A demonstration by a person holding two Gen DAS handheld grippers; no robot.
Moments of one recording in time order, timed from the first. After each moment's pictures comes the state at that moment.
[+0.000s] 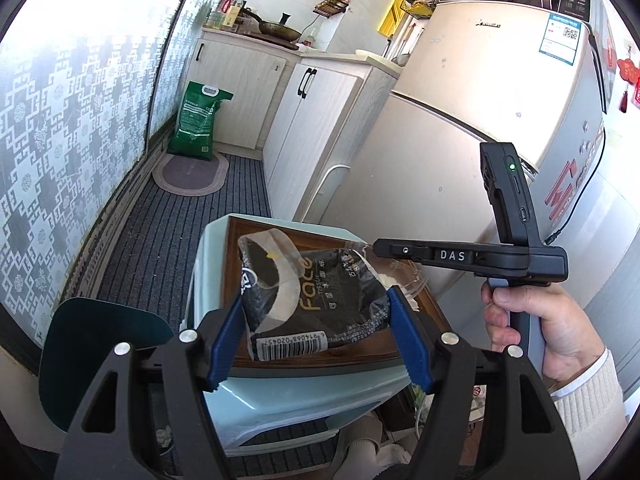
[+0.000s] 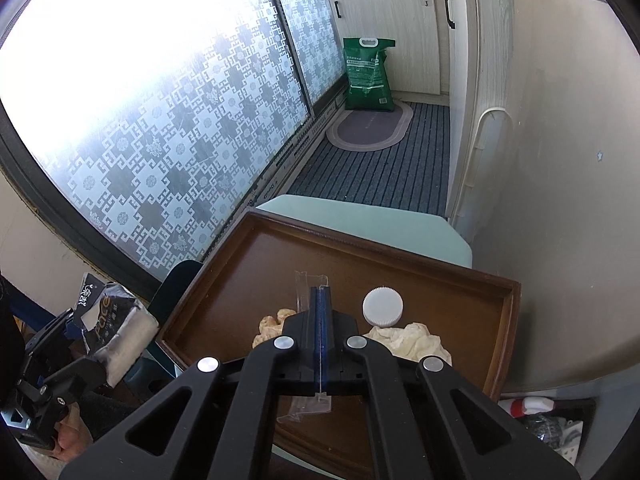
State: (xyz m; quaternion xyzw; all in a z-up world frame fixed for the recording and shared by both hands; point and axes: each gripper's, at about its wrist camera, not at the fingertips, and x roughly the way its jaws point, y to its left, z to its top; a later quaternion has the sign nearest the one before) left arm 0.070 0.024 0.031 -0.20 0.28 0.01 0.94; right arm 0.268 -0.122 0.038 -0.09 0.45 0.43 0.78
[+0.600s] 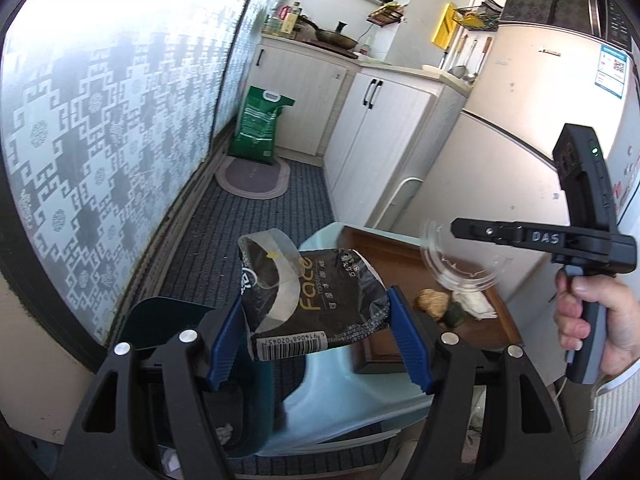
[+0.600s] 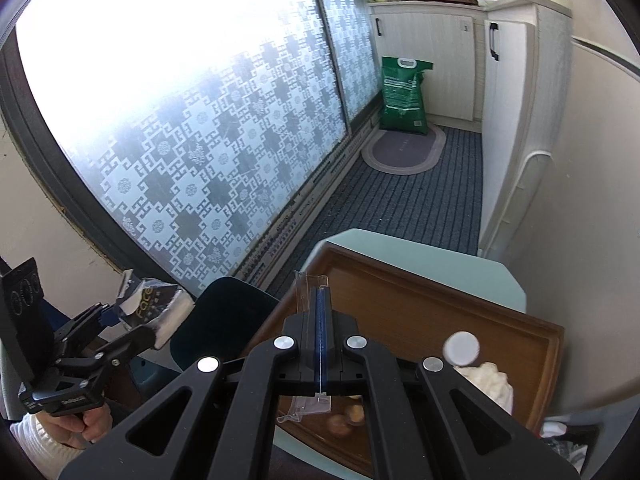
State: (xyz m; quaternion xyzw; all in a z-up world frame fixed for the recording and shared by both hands) left arm 0.032 0.102 0.020 -0.20 0.29 0.11 0.93; right arm 0.226 -0.059 0.068 -0.10 0.41 0.48 0.77
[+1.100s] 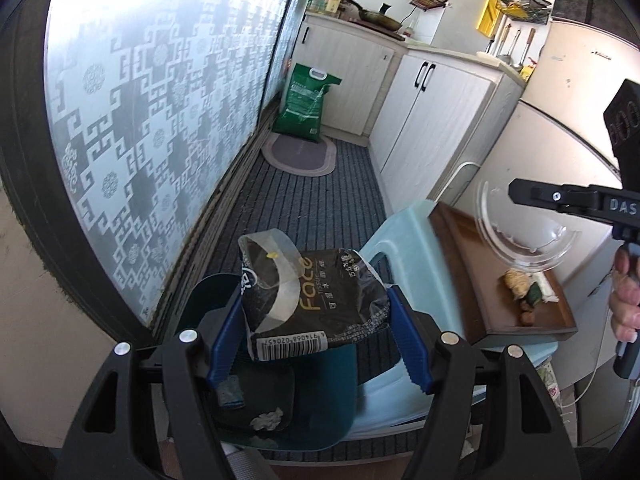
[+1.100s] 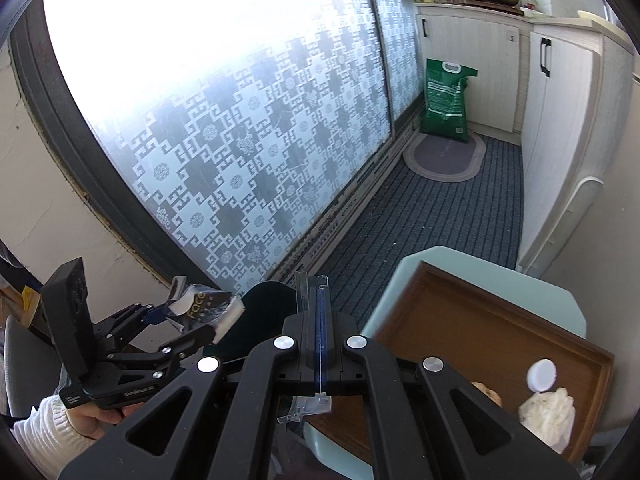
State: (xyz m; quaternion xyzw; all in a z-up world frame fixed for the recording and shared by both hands) left arm 0.008 0.170 -0.023 -0.20 0.33 0.16 0.91; right arm 0.180 0.012 0.066 -0.12 0.41 0.52 0.74
